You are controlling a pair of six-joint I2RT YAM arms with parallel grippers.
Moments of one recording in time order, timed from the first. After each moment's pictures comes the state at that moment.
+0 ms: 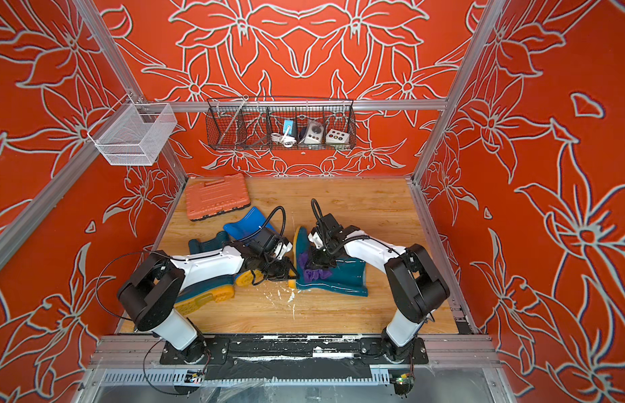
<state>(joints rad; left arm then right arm) -0.62 1.63 0.88 -0.30 0.55 -0.71 0.60 1.65 1.02 -0.60 -0.56 0.48</state>
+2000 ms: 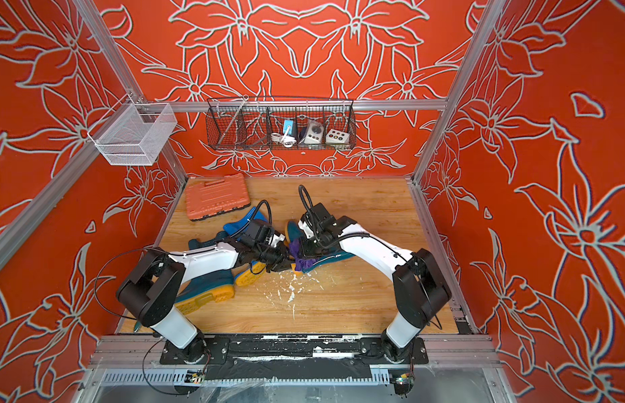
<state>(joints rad) -0.51 1.64 0.86 -0.07 0.73 -1.14 0.70 1.59 1.18 -0.69 -0.36 0.41</state>
